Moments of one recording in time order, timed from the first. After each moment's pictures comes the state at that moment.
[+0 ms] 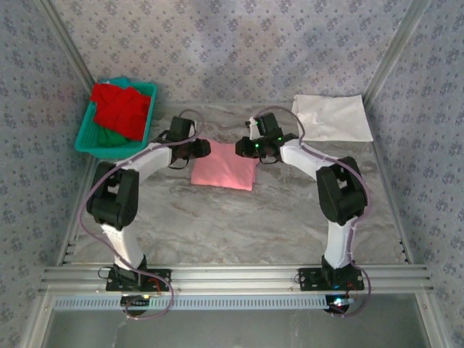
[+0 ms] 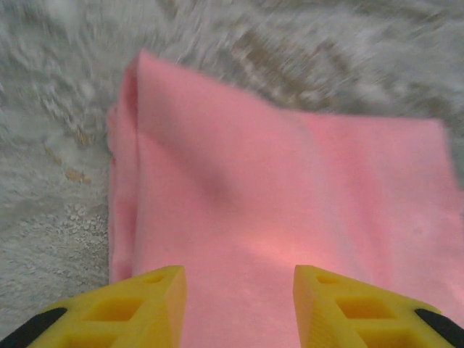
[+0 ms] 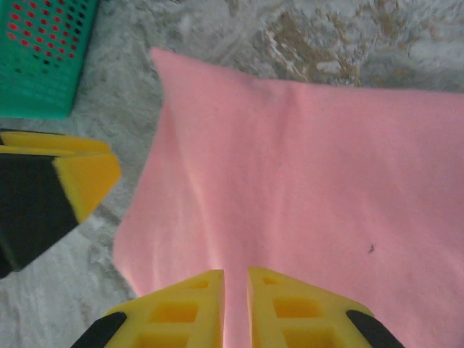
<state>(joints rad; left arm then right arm) -0.36 1.88 1.27 -0.26 0.17 -0.45 0.46 1.96 1.40 -0.24 -0.39 0.47</state>
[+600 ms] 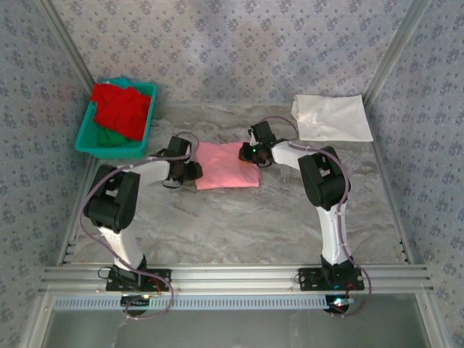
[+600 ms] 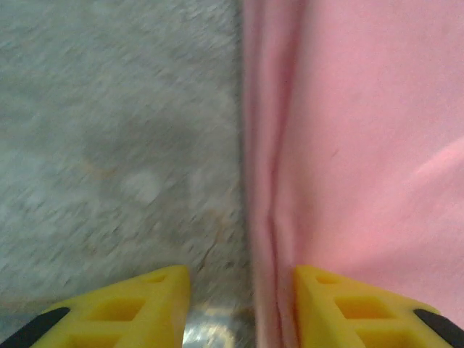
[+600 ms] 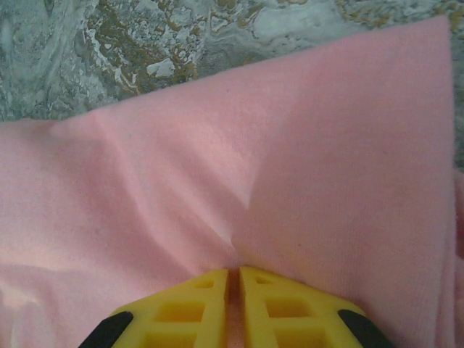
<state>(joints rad) -0.35 1.78 1.01 -0.30 0.10 -0.51 0.44 2.16 1.44 -0.17 -0.25 0.55</state>
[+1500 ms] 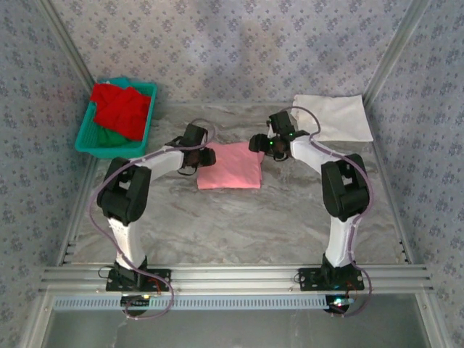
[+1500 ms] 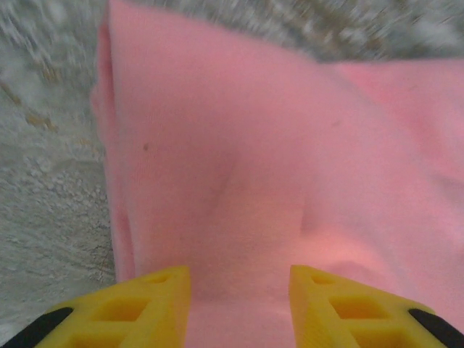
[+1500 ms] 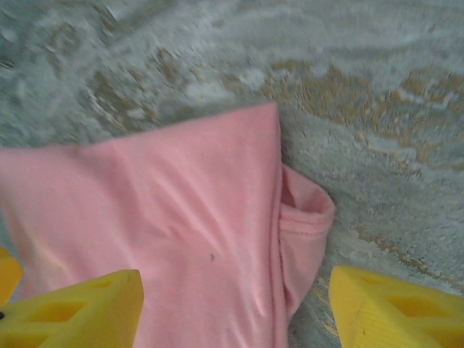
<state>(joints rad) -0.45 1.94 1.27 -0.31 0.04 -0.49 0.36 1.96 1.40 -0.37 -0.20 0.49</state>
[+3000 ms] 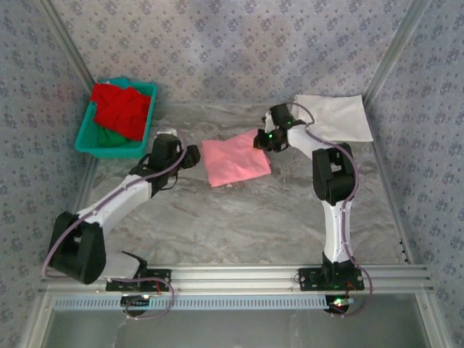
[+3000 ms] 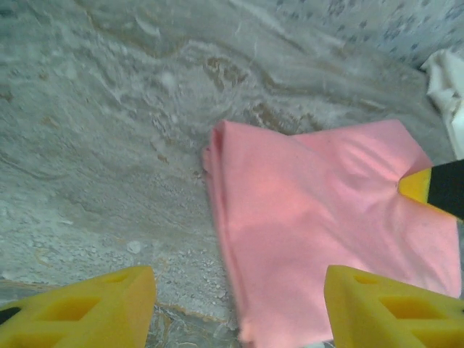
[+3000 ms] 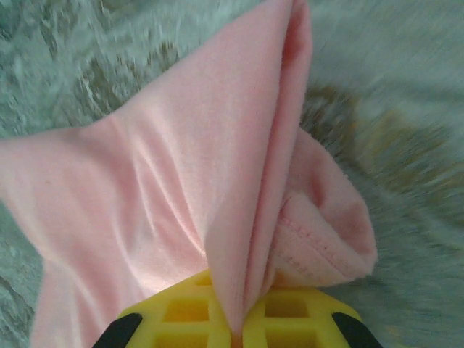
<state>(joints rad) -0.43 1.32 0.88 -0.16 -0.09 -0.57 0.27 2.19 1.72 -0.54 -0.40 0.35</state>
